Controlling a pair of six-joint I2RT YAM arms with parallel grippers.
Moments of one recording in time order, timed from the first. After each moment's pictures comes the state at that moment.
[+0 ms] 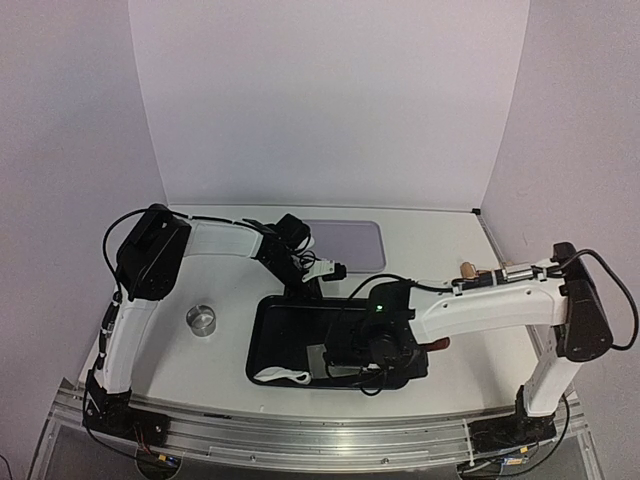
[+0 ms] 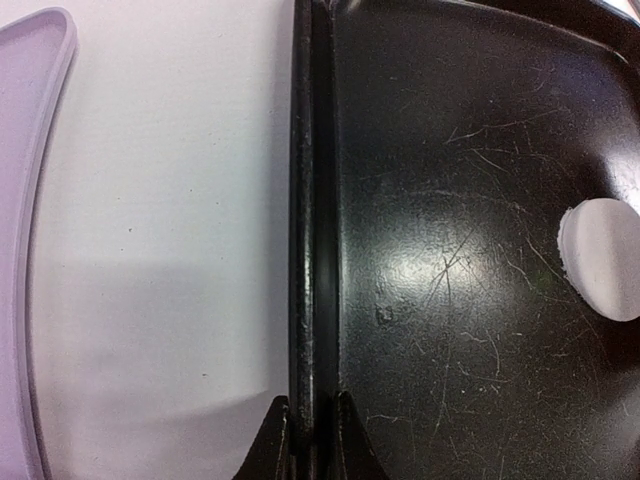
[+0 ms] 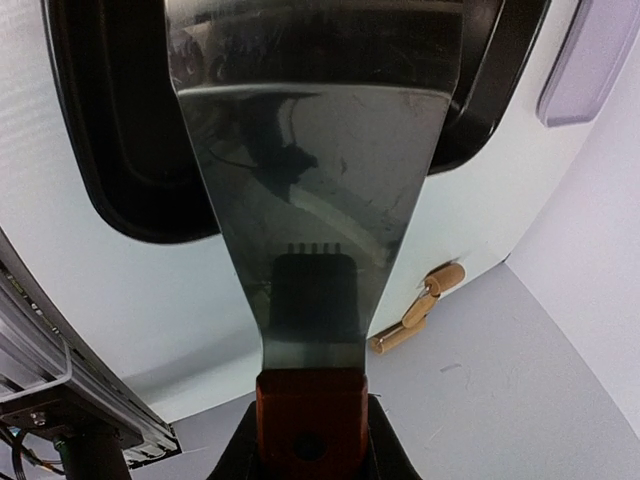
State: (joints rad) left arm -0.72 2.31 1.72 -0.53 0.51 0.79; right arm 1.32 1.79 1.34 -1.43 0.61 -0.17
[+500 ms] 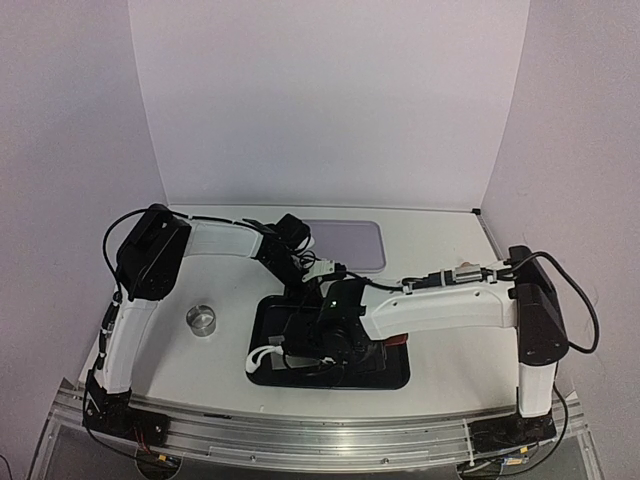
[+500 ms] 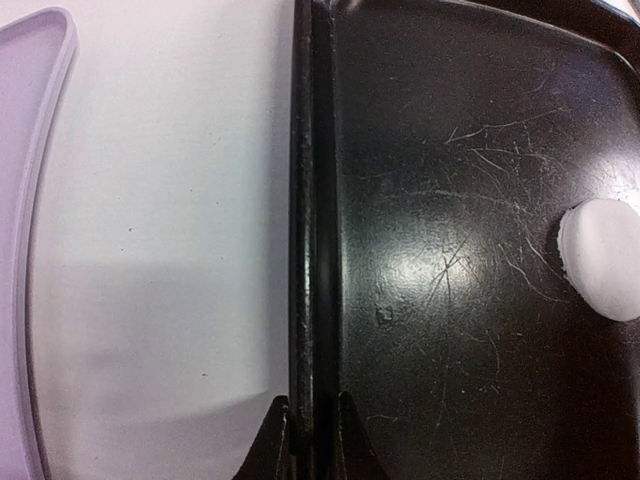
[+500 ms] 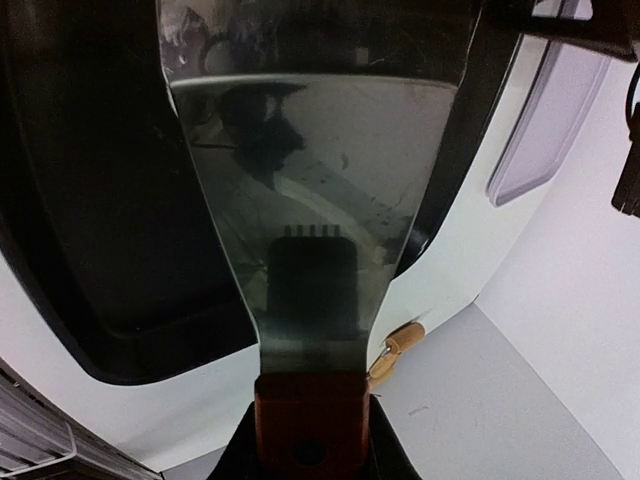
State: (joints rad) left arm -0.72 2.31 1.72 -0.53 0.51 0.79; right arm 1.31 2.04 1.61 -1.35 0.66 -0.24
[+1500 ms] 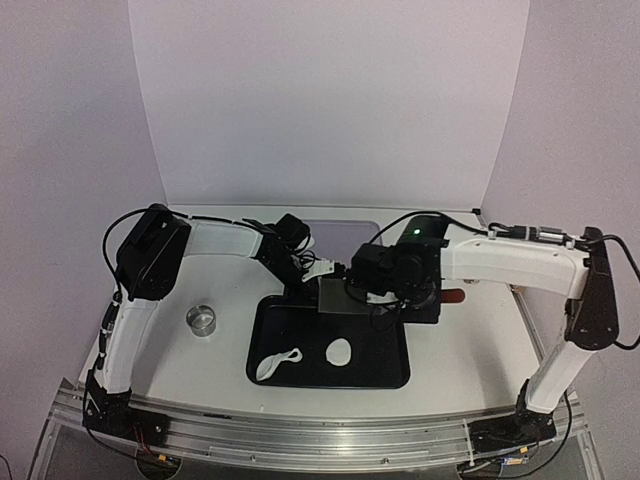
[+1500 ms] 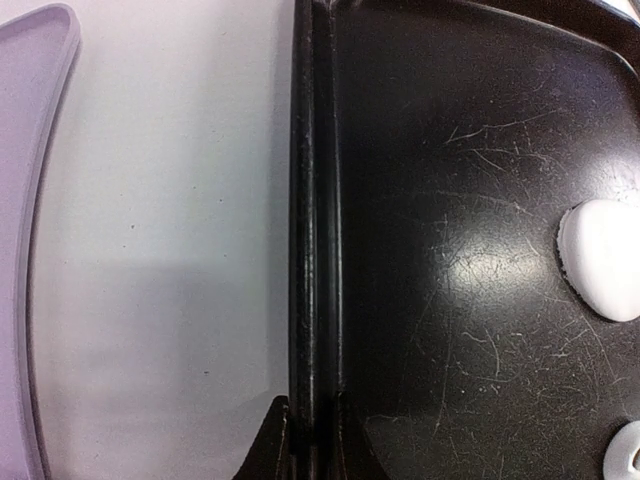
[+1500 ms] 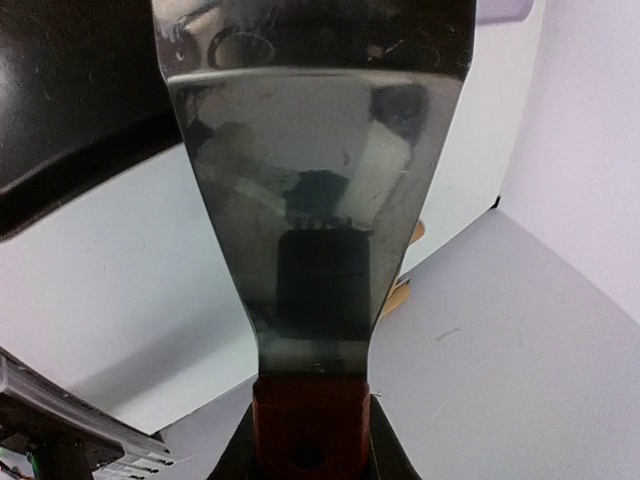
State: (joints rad) left arm -0.72 2.31 1.72 -0.53 0.51 0.79; right arm 1.04 1.71 1.46 -1.42 0.68 -0.28
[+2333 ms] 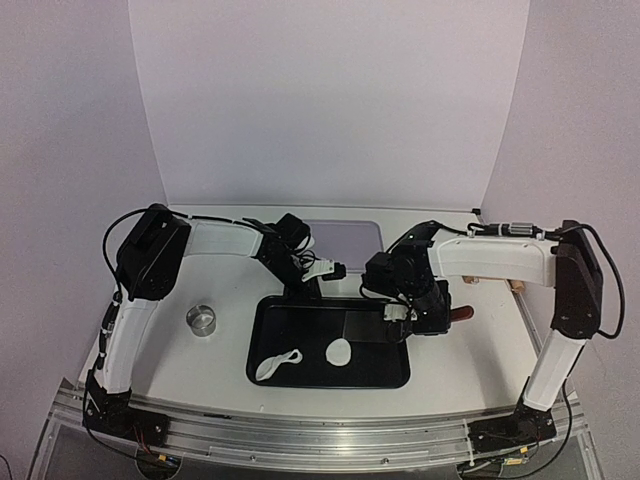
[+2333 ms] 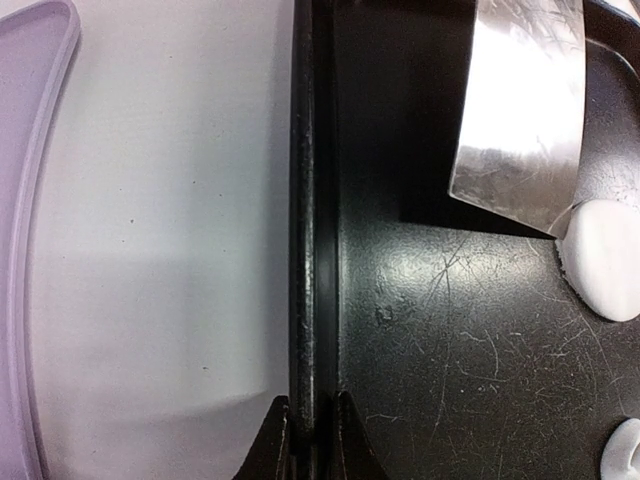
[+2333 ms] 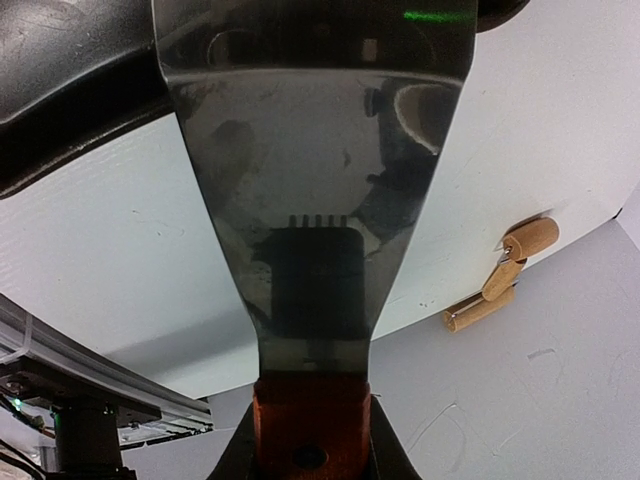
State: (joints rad) left arm -0.72 2.31 1.73 -0.54 0.51 0.78; right arm 0.91 1.81 1.36 -1.41 0.48 -0.36
